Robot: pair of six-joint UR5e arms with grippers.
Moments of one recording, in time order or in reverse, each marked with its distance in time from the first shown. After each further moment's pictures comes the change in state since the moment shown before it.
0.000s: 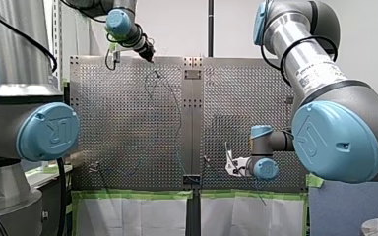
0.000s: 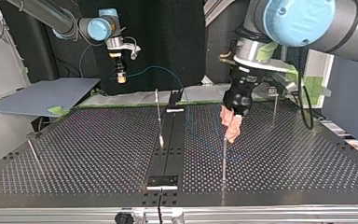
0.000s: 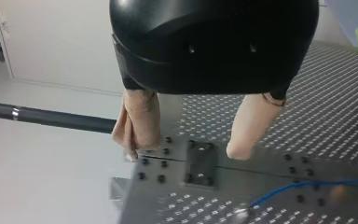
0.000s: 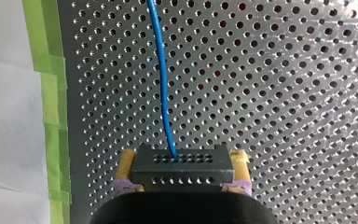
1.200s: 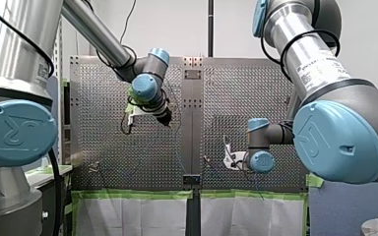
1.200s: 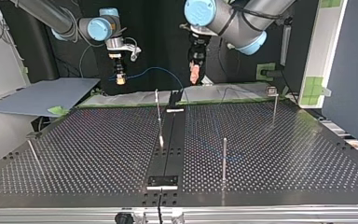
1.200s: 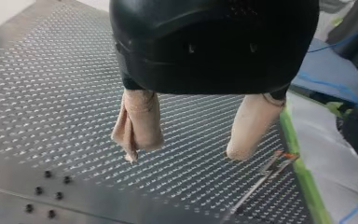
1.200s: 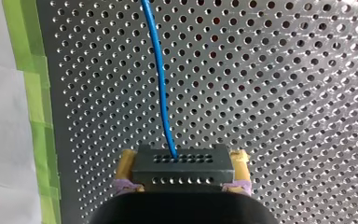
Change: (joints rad) left arm -0.328 -0.304 -0.328 0.327 -0.325 -0.157; right arm 0.027 -0.055 -0.001 0.051 0.057 0.028
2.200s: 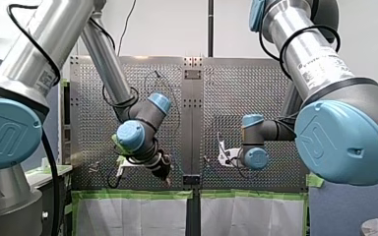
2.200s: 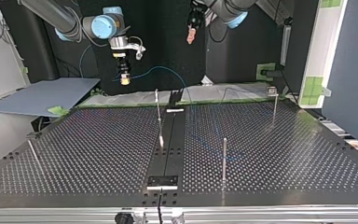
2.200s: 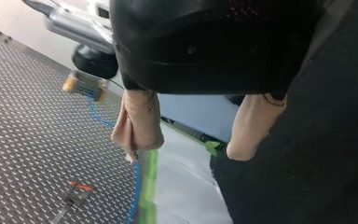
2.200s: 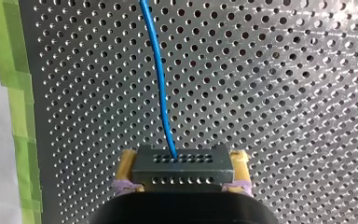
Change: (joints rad) left arm -0.128 -0.248 -0.254 0.254 0.059 -0.090; right arm 0.049 -0.029 0.000 0.005 0.023 -0.023
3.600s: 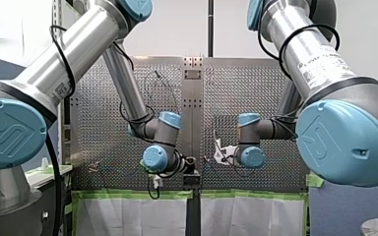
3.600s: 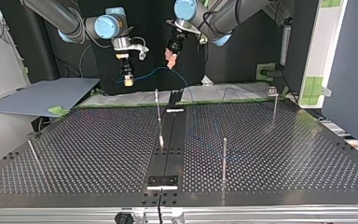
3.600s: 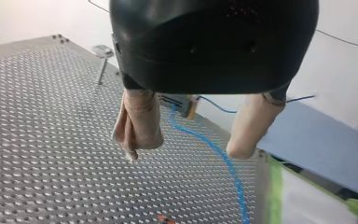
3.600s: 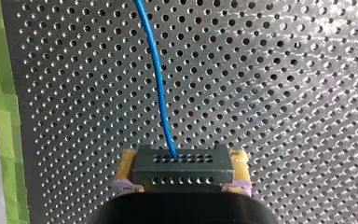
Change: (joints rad) left arm 0.036 -0.214 0.203 0.384 0.095 -0.166; right arm 0.028 -0.003 -0.017 -0.006 0.000 0.007
